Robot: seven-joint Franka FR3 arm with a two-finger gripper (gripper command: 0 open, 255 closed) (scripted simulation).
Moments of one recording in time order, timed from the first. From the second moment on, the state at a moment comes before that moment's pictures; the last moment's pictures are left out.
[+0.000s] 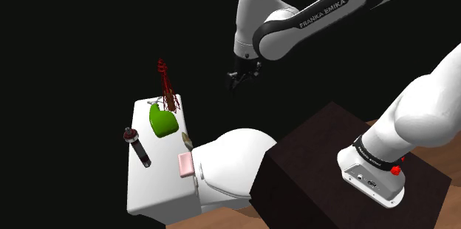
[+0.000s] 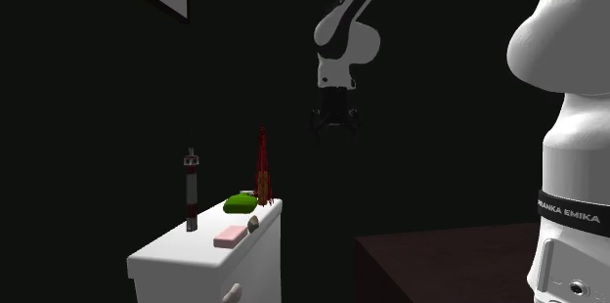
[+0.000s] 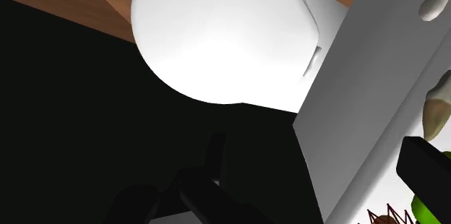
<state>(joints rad) 0.13 -0.03 0.37 -2.35 0.01 2.32 0.51</state>
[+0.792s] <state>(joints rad) 0.26 0.42 0.37 -2.07 -0.17 2.47 0.73</state>
